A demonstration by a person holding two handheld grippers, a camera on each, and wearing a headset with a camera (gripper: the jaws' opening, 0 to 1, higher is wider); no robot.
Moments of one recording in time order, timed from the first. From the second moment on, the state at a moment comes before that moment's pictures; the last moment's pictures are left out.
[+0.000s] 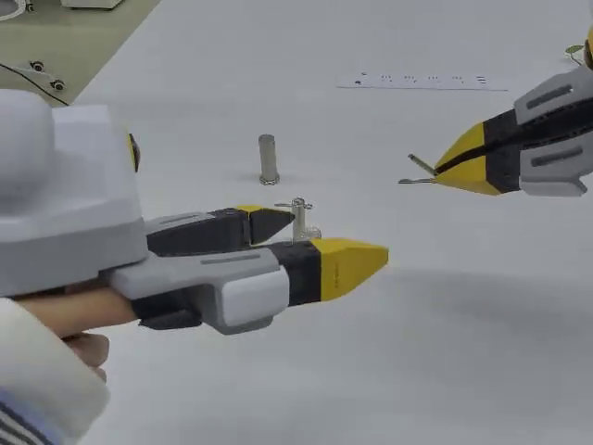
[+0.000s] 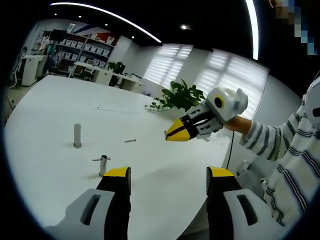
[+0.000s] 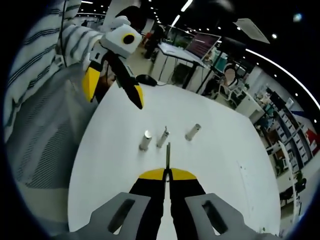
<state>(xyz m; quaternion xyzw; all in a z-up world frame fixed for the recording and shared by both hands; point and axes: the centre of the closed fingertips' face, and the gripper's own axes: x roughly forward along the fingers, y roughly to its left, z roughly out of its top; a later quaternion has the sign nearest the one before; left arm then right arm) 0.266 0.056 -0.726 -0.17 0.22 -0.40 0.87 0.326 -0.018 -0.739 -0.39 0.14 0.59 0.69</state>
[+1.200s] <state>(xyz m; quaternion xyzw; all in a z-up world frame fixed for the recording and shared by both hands) 0.266 0.000 -0.734 -0.28 0.31 -0.41 0.81 0.269 -0.004 -0.747 -0.41 0.08 0.57 0.71</state>
